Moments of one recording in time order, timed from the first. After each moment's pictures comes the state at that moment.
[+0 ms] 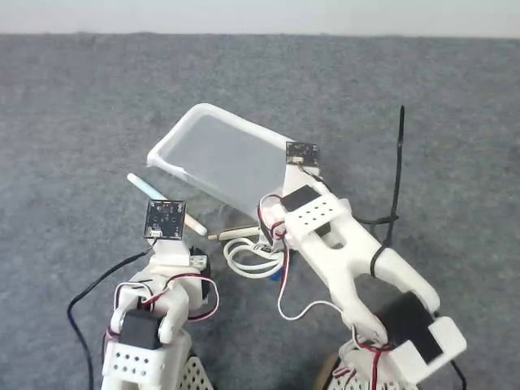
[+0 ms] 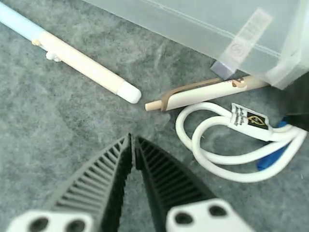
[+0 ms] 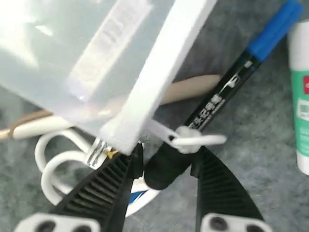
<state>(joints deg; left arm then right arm) 4.7 -103.4 97.2 72.0 14.0 -34.7 -3.9 35.1 59.1 -37.3</state>
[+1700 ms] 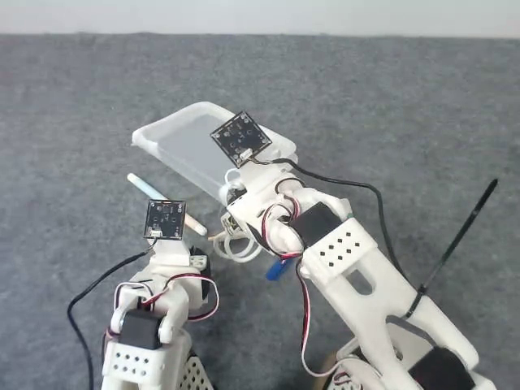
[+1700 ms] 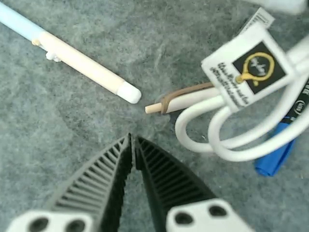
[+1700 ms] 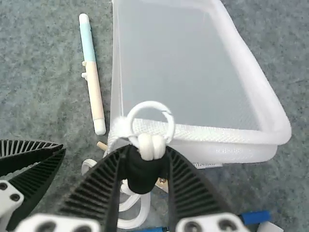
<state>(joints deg) 4.7 -103.4 97.2 72.0 14.0 -41.1 -26.5 35.3 47.9 3.3</state>
